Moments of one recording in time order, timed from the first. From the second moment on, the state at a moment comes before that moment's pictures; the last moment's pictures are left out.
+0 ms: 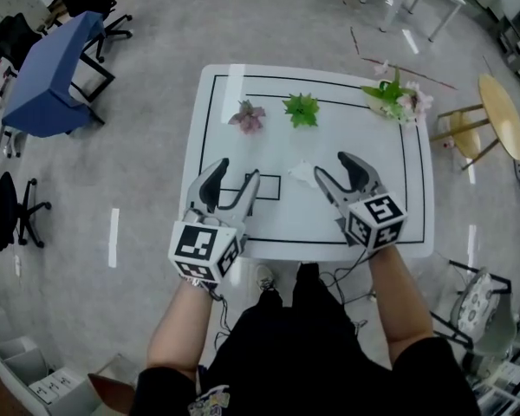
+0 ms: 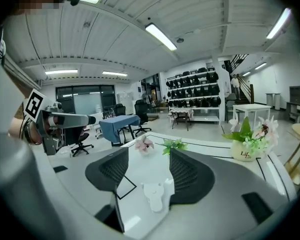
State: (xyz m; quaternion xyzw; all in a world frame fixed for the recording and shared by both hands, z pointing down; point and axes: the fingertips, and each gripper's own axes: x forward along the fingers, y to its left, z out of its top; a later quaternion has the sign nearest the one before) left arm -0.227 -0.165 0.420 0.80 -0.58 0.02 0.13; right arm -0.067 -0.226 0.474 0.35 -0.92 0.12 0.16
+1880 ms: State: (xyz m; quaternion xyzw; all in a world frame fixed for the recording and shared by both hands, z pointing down) left arm -0.202 -0.182 0.480 0.77 -0.60 0.05 0.20; right arm -0.073 -0.225 0.661 0.28 -0.88 0.13 0.37
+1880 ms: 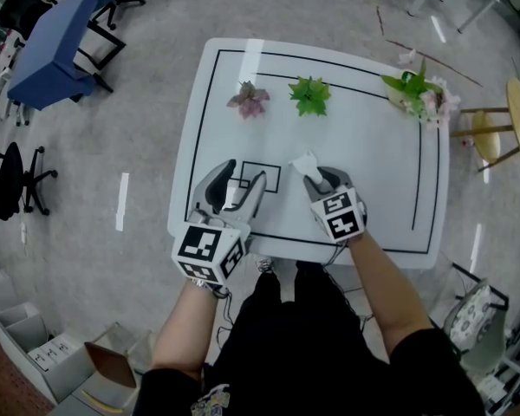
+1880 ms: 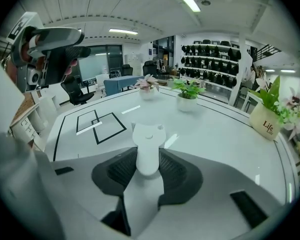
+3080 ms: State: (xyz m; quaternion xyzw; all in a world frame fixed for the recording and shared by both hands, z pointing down) left arm -0.128 -0.199 0.458 0.84 -0.50 0.07 0.17; right arm -0.055 -0.210 0.498 0.22 -0.92 0.20 0.26
